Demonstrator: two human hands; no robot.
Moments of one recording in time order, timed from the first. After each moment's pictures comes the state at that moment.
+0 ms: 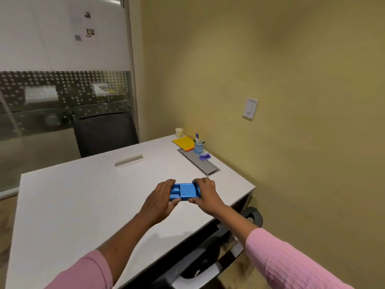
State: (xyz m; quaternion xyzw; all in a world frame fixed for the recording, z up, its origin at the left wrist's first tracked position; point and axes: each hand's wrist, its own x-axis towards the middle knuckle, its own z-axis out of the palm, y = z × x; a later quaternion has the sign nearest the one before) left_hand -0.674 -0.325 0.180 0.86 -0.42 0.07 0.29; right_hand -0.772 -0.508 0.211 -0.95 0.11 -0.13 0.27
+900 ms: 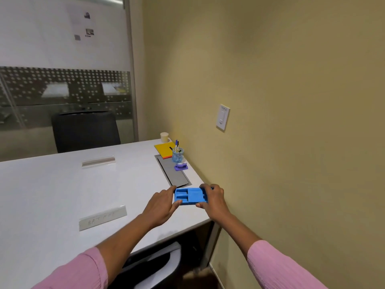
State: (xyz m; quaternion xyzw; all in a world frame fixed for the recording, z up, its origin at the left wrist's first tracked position) left_hand -0.735 -0.658 0.186 0.92 -0.33 0.05 0.19; right_hand -0.803 -0.862 0.194 -0.95 0.12 -0.11 0.26
